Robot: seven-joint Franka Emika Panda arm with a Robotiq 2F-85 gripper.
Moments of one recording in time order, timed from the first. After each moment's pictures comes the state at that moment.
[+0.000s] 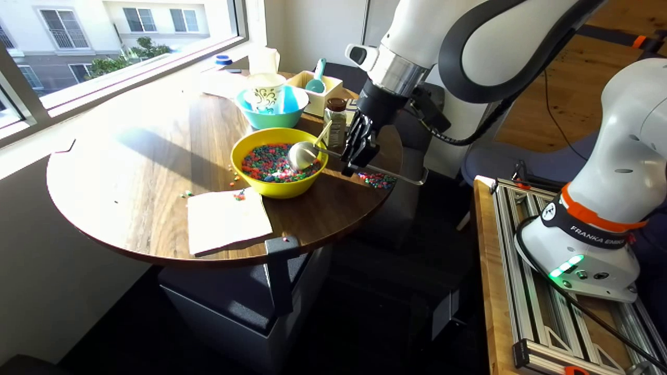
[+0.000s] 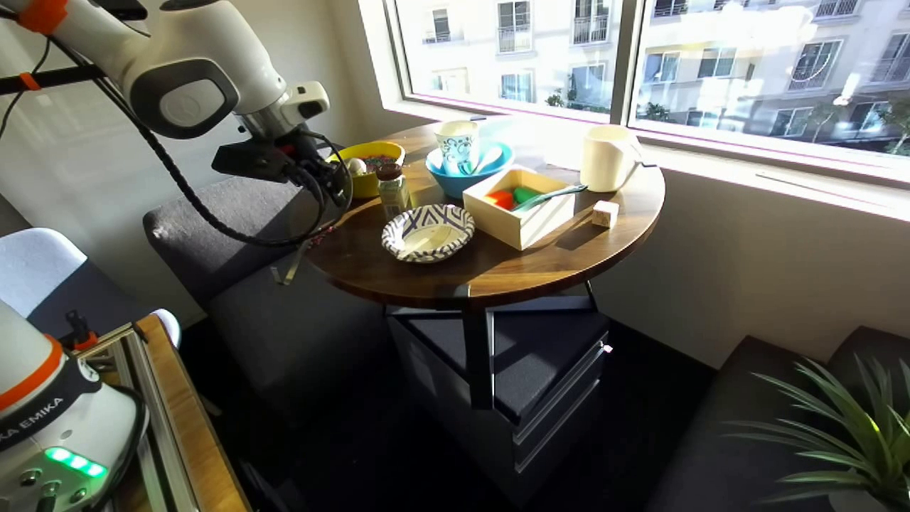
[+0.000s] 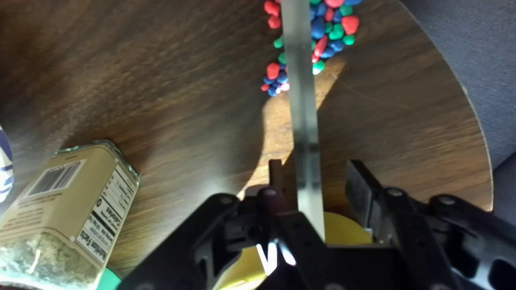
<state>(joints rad) 0.25 -0.17 -0.08 -2.73 0.24 2.86 -0.45</state>
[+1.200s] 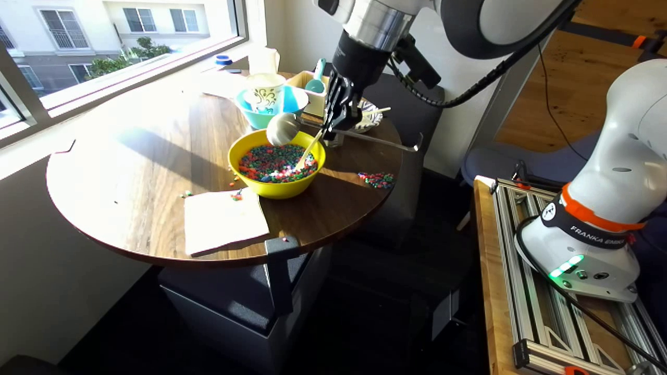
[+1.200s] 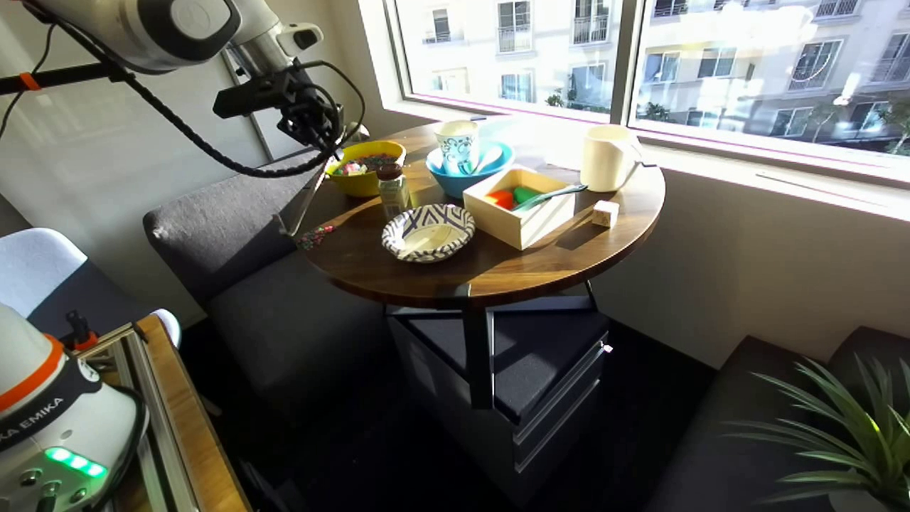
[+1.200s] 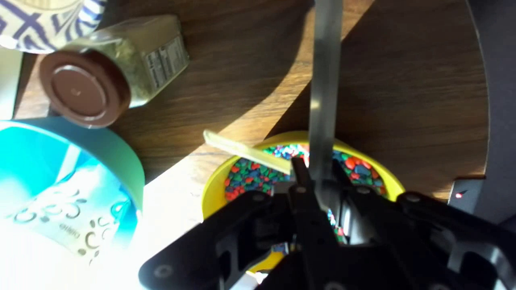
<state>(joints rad) 0.14 -0.22 0.06 -2.53 -0.13 2.61 -0.28</state>
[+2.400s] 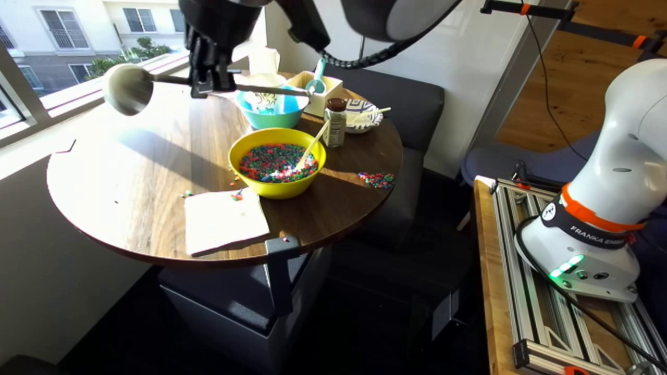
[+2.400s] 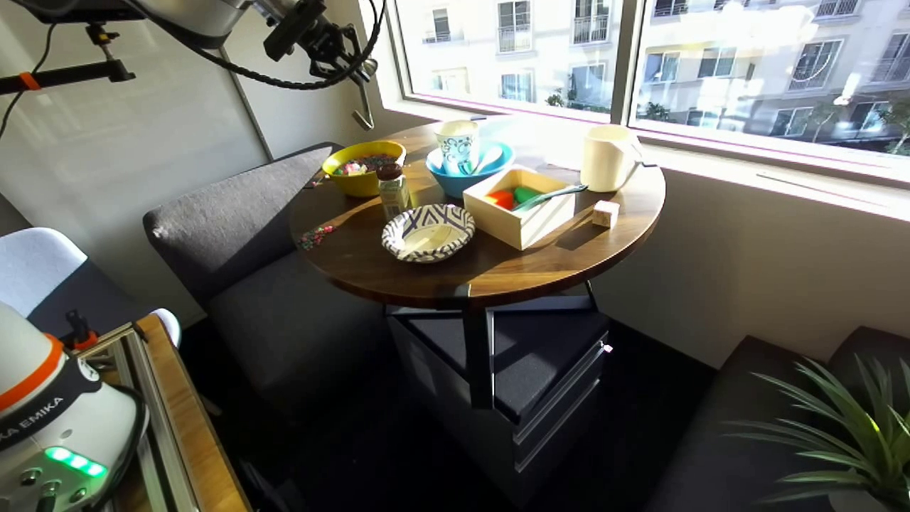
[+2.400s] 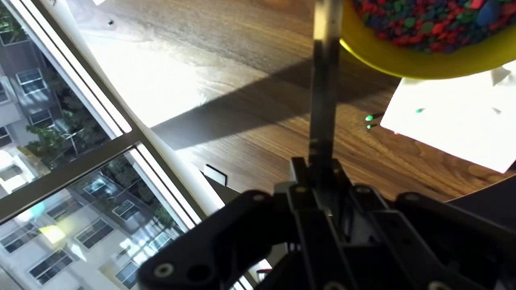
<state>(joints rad) 0.18 0.14 0.20 -1.98 -0.74 2.54 -0.05</state>
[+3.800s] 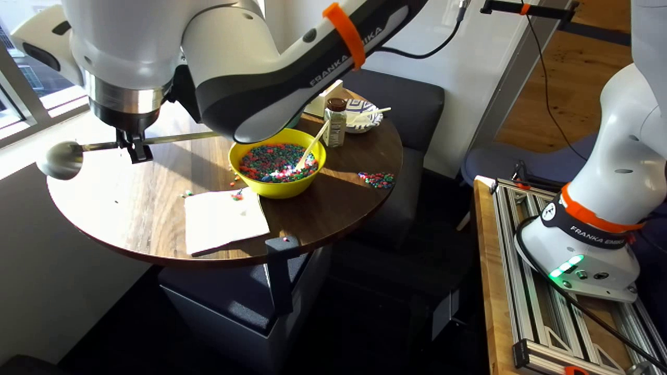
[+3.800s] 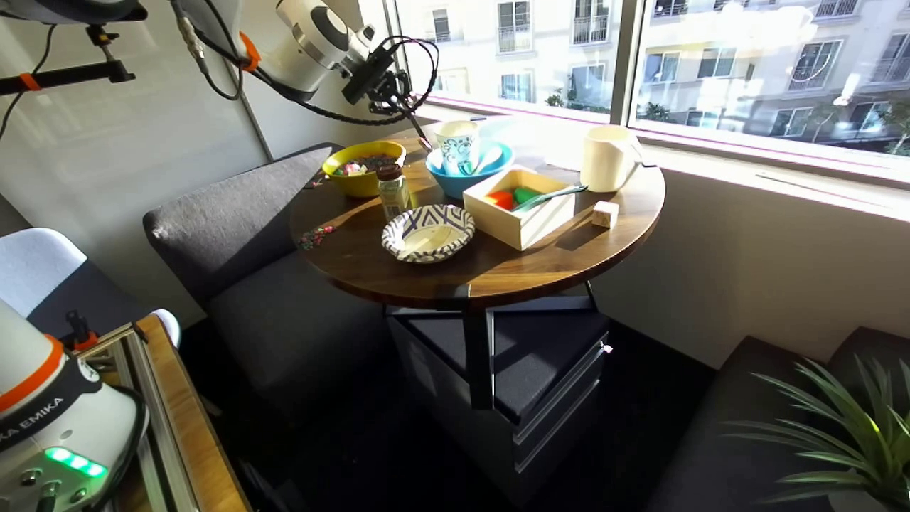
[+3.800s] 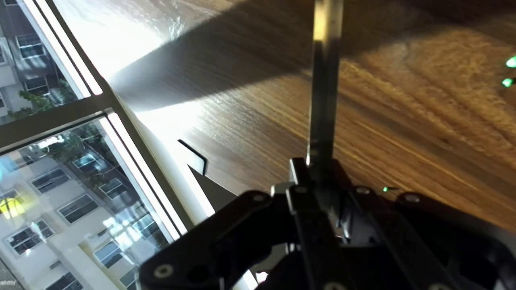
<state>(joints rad) 0.26 0.69 0.12 -1.44 -0.84 2.57 -0.11</state>
